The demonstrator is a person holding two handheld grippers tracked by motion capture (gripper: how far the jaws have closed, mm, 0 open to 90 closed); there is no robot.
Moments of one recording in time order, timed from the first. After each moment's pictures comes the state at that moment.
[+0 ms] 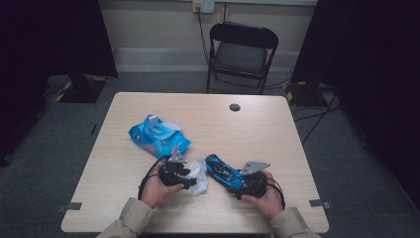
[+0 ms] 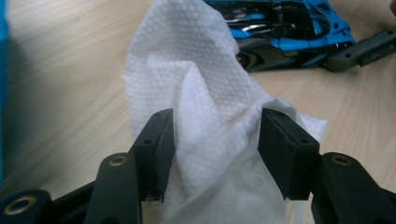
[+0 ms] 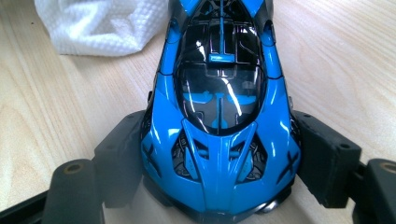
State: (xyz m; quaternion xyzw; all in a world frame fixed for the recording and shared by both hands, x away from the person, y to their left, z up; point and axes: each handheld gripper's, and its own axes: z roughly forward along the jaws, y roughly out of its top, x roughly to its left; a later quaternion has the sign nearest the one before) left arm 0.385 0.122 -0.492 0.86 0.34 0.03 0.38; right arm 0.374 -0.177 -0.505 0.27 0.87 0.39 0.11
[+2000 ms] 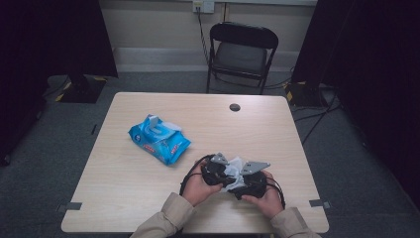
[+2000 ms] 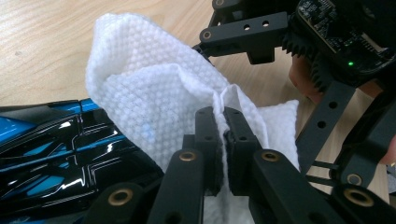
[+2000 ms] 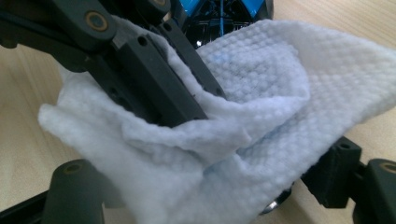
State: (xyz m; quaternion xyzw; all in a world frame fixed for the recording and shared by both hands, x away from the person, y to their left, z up) left arm 0.389 0.007 -0.481 0.86 0.28 -0.03 0.43; right arm 0.374 -0.177 -0.505 0.27 0.87 0.39 0.11
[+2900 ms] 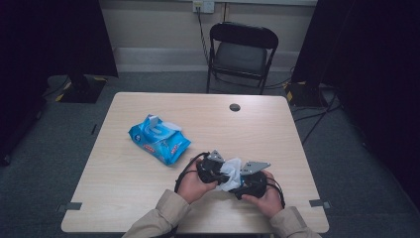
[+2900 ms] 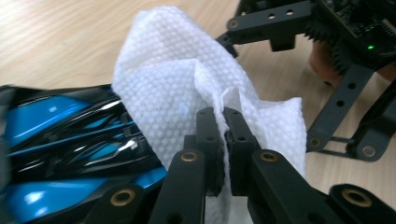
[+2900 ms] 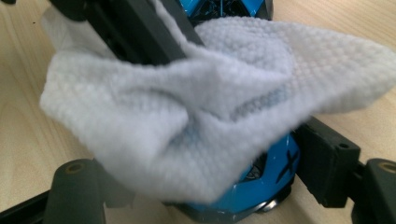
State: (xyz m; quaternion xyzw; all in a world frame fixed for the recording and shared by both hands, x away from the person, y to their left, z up) left arm 0.394 0.025 -0.471 0.87 0.29 -0.01 0.40; right arm 0.374 -0.178 -0.505 0.27 0.87 0.39 0.11
